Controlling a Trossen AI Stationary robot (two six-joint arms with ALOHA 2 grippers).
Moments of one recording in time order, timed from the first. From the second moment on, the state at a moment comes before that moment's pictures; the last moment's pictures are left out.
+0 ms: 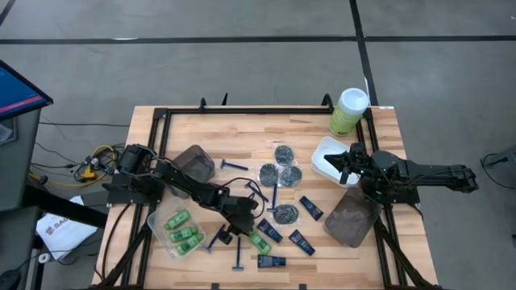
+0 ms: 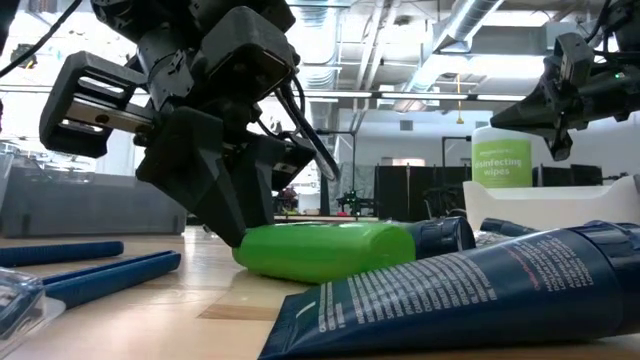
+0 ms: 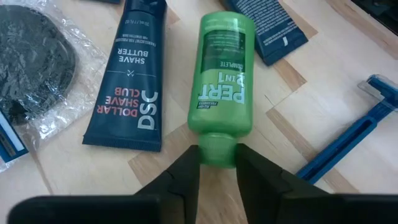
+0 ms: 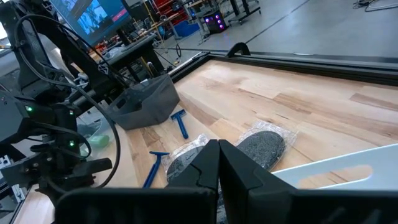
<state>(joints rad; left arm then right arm) -0.28 1.87 0.93 0.07 0.25 0.25 -0.05 0.12 0.09 -0.14 0.34 0.52</state>
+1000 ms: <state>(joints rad) -0.32 1.74 0.93 0.07 0.12 -0.13 -0.05 0.12 0.09 -0.14 0.34 0.52</state>
